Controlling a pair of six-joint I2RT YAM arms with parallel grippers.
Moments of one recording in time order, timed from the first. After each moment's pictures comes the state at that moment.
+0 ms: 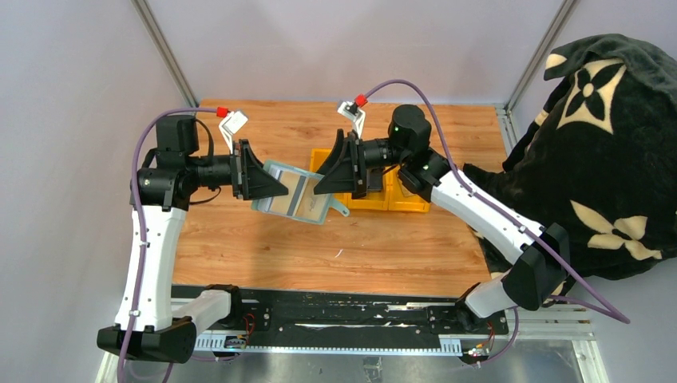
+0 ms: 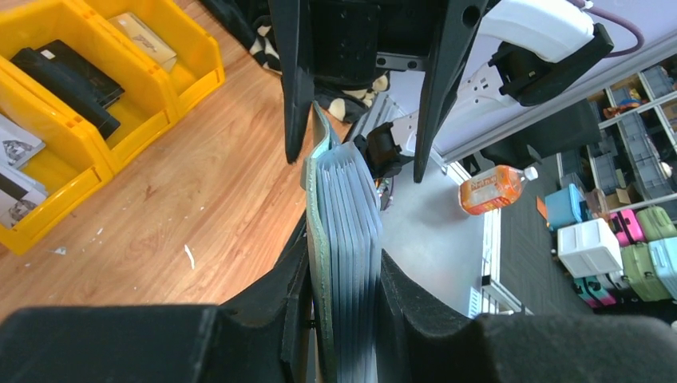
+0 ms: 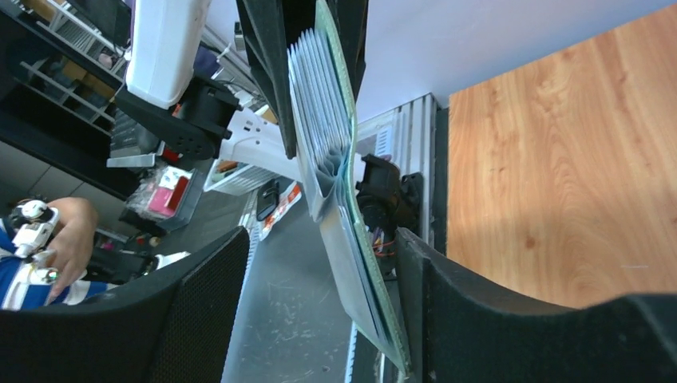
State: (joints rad) left arm -0.04 1.07 1.43 -1.00 1.27 -0.06; right arm 0.70 1.45 1.33 0.20 -1.08 0.68
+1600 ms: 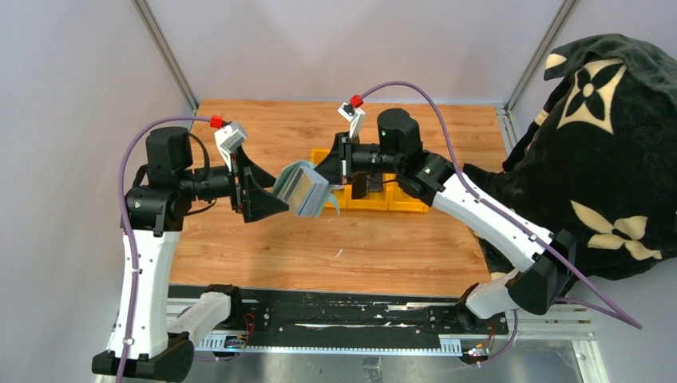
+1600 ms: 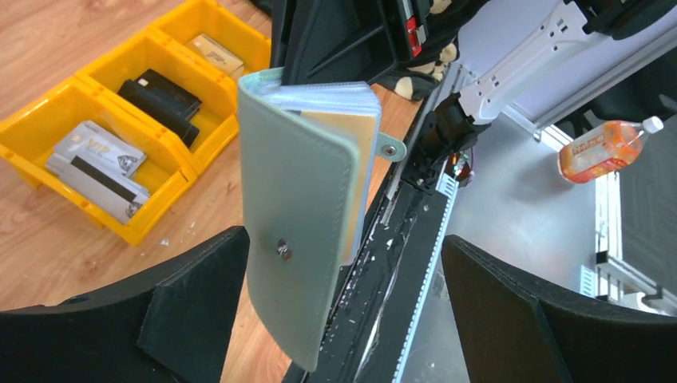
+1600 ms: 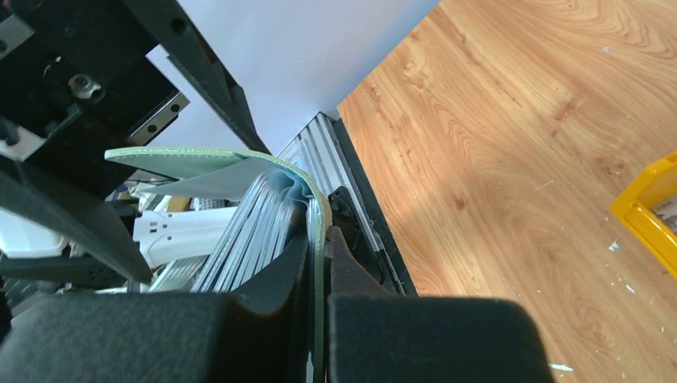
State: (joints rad) left arm -0.07 0.96 1.41 -1.01 1.12 0.11; right arm 0.81 1.42 1.43 -0.20 -0.59 0.63
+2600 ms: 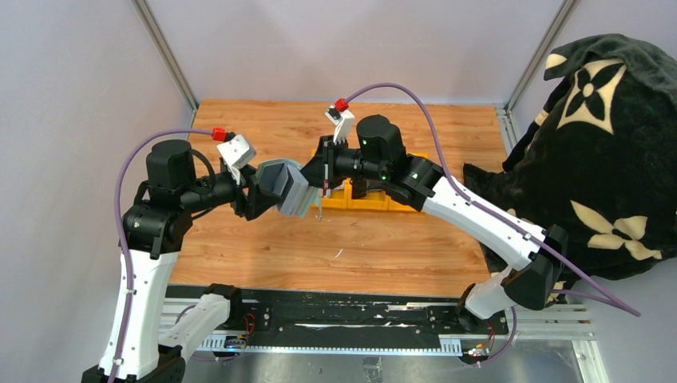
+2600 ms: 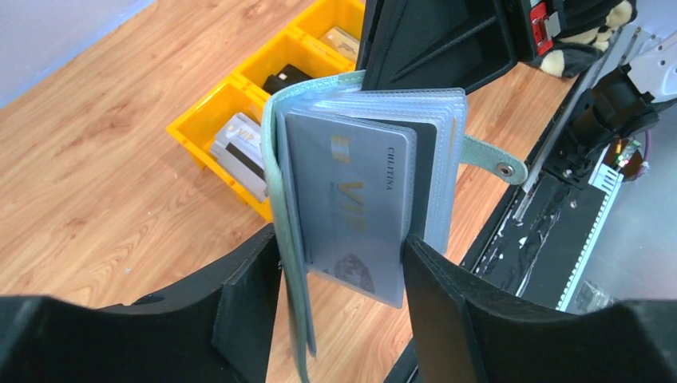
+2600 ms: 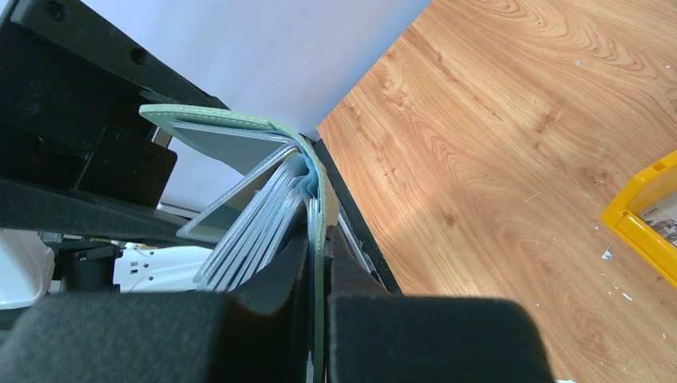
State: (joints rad) left arm -0.17 0.86 1.33 -0.92 0.75 0.27; right arm 0.93 1.47 1.51 -0.25 -0.35 0.64
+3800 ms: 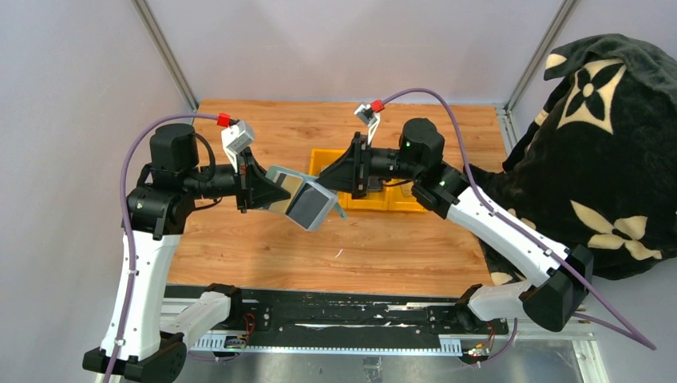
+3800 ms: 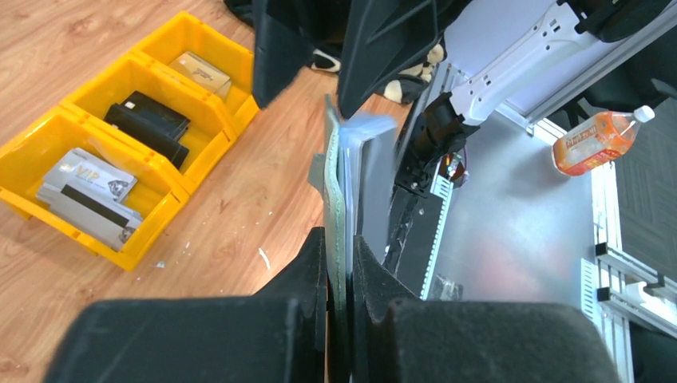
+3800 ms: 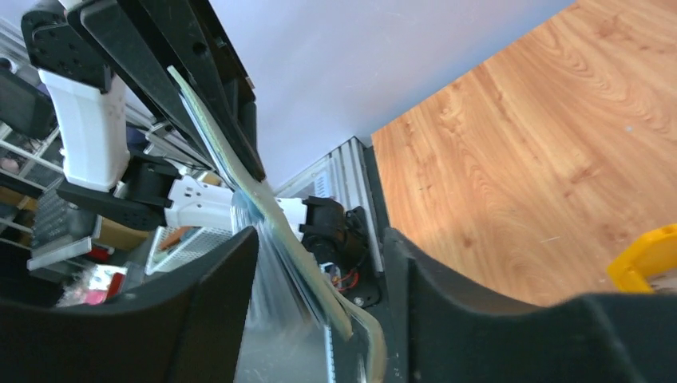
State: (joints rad) left arm -0.17 0.96 1.42 -0.93 1.08 0.07; right arm 0.72 1.30 1.25 0.07 -0.76 0.63
